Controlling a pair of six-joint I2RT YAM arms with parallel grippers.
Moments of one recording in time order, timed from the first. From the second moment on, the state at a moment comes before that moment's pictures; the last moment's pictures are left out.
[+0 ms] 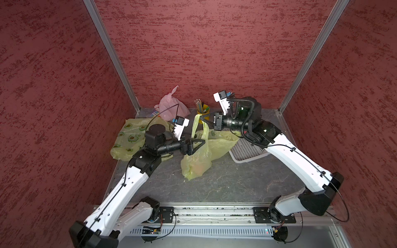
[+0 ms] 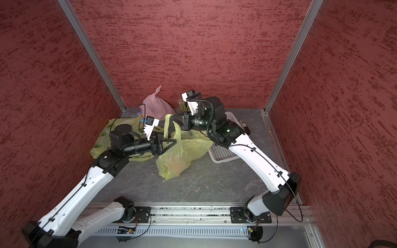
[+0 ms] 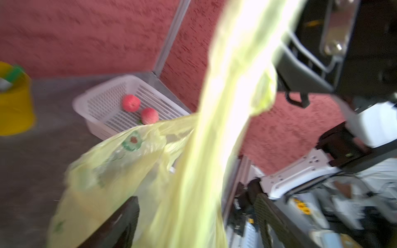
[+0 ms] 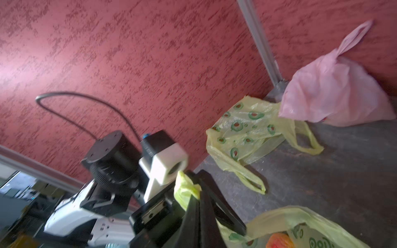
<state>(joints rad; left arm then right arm) -0.41 0.88 0.97 -0.29 0.61 -0.37 0.72 1.48 1.68 -0.32 -0.49 0.58</state>
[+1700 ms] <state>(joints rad) -0.42 0.88 0.83 0.01 0.36 -0.21 0.81 1.64 1.97 -0.59 0.11 0.56</state>
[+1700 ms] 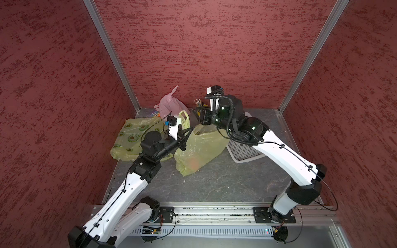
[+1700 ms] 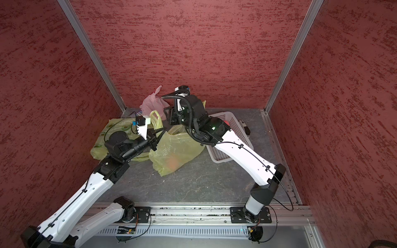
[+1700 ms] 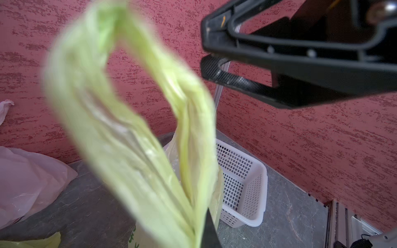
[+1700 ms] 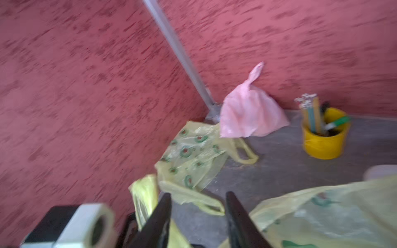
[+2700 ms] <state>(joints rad) -0.40 0.90 0.83 0.00 0.47 -0.25 0.47 1.66 1.68 -0.49 0.06 0.41</state>
